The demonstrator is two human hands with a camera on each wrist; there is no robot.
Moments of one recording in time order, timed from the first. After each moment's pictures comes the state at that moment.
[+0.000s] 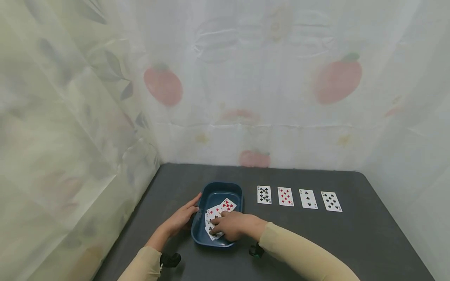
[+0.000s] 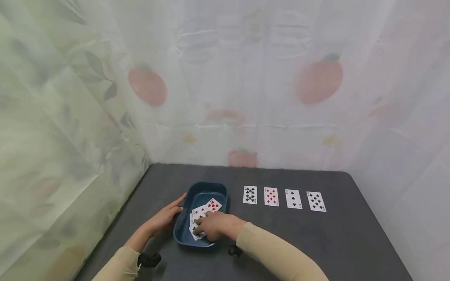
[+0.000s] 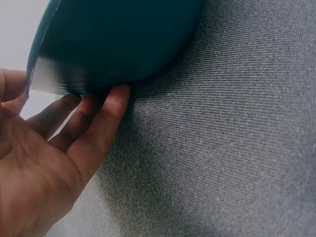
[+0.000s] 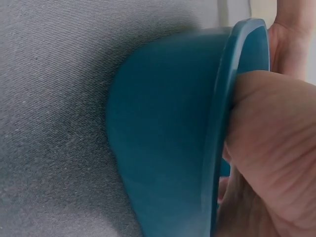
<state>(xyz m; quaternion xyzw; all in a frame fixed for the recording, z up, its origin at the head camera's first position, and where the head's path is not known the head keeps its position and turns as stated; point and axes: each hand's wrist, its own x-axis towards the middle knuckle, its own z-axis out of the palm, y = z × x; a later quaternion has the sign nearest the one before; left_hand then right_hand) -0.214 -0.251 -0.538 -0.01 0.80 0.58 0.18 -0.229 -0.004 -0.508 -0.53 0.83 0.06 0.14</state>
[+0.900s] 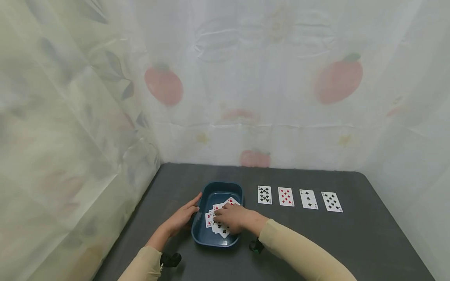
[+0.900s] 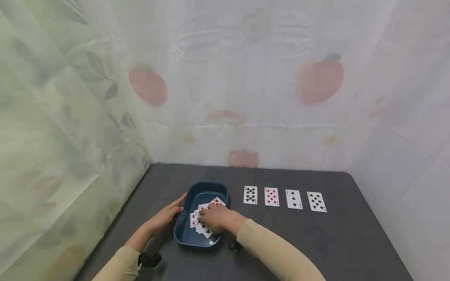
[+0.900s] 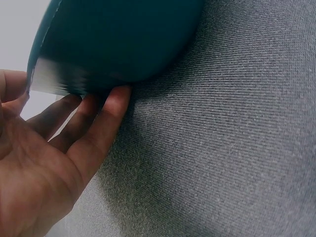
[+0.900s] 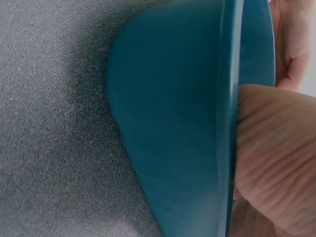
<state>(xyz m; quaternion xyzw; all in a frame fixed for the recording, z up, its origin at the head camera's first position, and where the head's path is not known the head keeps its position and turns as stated) -0.215 -0.251 -0.552 0.00 0.81 0.57 0.16 -0.241 -0.003 -0.518 -0.50 0.86 0.10 0.07</state>
